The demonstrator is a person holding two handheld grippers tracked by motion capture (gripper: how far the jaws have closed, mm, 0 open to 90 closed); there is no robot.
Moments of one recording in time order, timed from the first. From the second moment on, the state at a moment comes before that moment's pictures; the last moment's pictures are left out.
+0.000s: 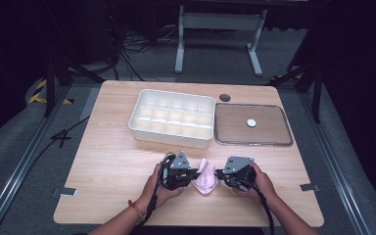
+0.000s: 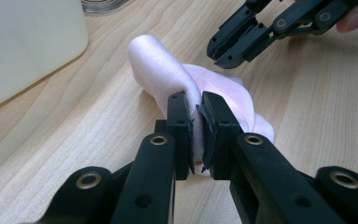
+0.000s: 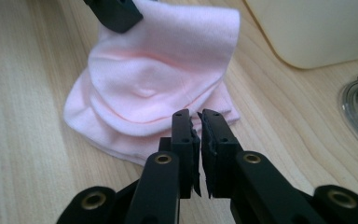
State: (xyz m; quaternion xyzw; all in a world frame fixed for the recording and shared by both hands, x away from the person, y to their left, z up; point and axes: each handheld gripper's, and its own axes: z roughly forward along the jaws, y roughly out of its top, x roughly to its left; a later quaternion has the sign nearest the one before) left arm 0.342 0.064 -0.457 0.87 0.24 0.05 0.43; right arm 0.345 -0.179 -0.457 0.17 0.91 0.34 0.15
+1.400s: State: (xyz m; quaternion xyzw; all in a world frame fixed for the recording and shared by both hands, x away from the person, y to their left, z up) left arm 0.332 0.032 -0.469 0.89 0.19 0.05 0.40; right arm 0.354 -0.188 -0.450 0.20 0.88 0.42 0.11
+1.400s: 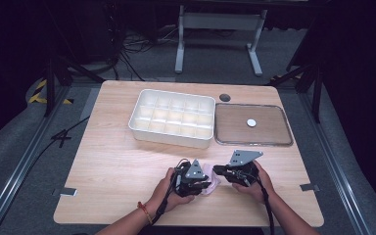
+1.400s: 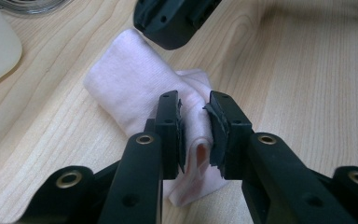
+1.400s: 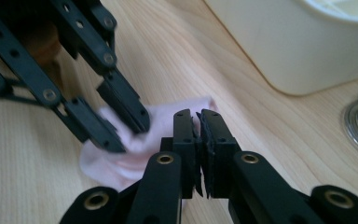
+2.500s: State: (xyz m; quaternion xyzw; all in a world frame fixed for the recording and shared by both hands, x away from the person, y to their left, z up) left arm 0.341 0.053 -0.457 0.87 0.19 0.05 0.46; right arm 0.352 -0.180 -0.464 0.19 0.89 0.39 0.11
